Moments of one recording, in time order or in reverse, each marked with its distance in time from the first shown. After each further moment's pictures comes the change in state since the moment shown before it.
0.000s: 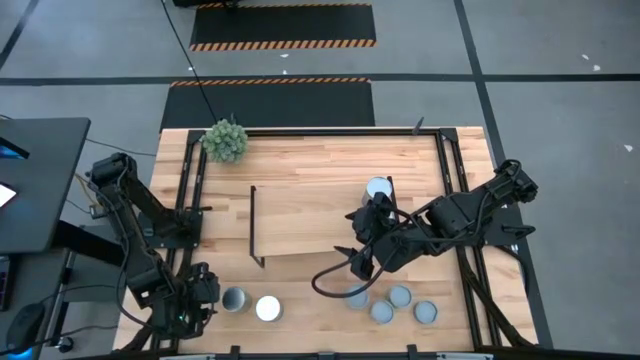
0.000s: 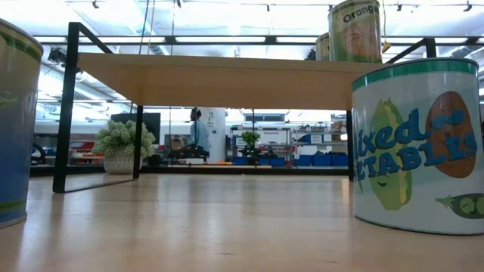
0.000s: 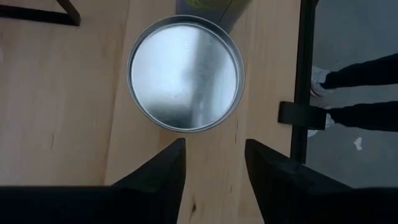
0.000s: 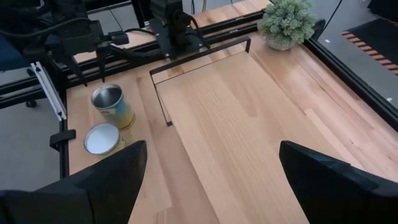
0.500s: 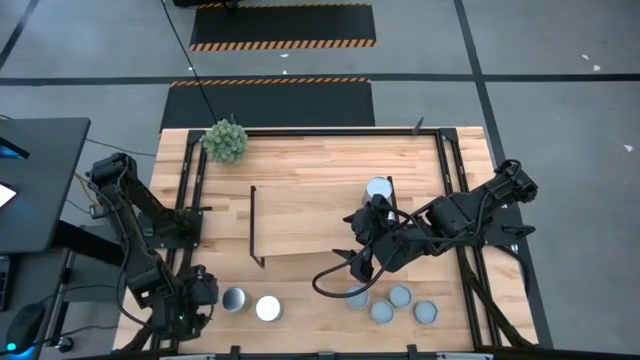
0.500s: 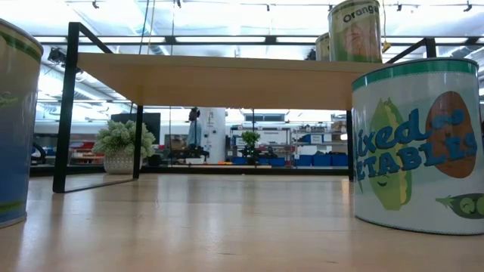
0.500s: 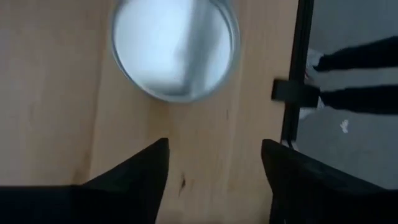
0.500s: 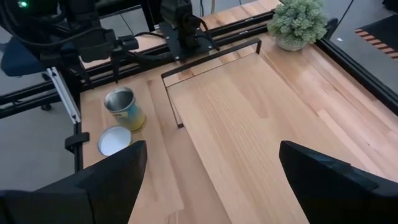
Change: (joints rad) left arm 0.000 0.000 0.000 0.000 0.104 -0.036; right arm 0.001 0.000 0.000 0.036 -0.028 0.003
